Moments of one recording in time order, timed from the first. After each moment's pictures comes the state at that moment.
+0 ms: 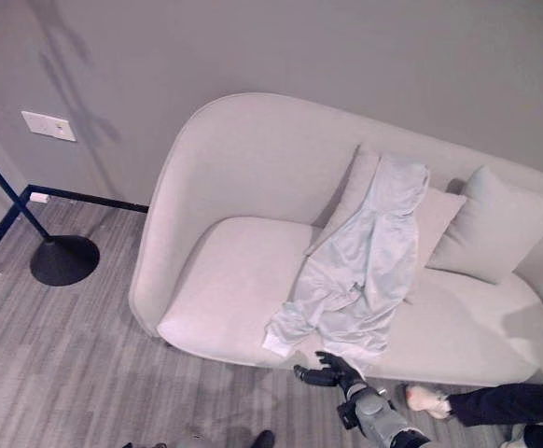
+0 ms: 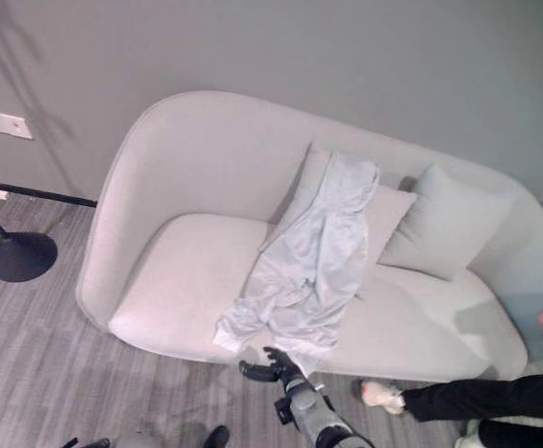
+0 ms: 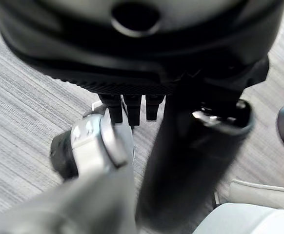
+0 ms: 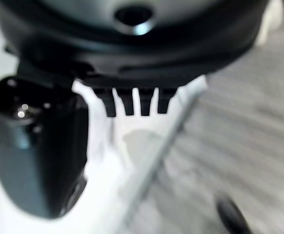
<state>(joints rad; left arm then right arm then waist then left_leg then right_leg) 0.01 0.26 0.12 1.42 -0.55 -0.21 0.13 -0.28 -0.23 0.47 1.02 0.15 -0.07 -0.15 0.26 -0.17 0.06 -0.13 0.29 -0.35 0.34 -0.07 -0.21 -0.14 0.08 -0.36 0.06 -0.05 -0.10</state>
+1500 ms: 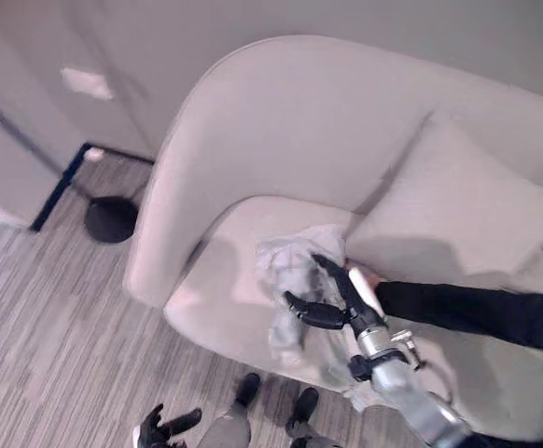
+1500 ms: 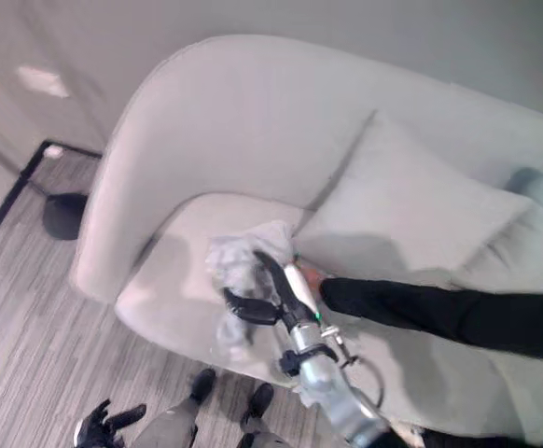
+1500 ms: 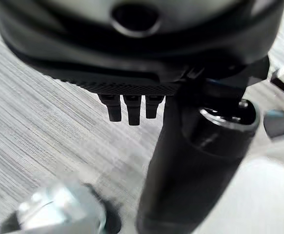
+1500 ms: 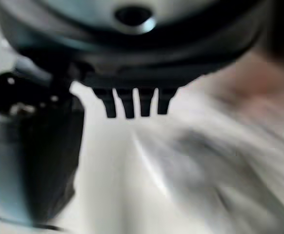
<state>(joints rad) 0.05 0.16 0.01 1.30 -0.45 -0.25 0.26 0.04 -0.58 0.44 -0.25 -0.22 -0.10 -0.31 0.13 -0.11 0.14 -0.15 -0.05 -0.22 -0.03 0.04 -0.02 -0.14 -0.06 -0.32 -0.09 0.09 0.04</state>
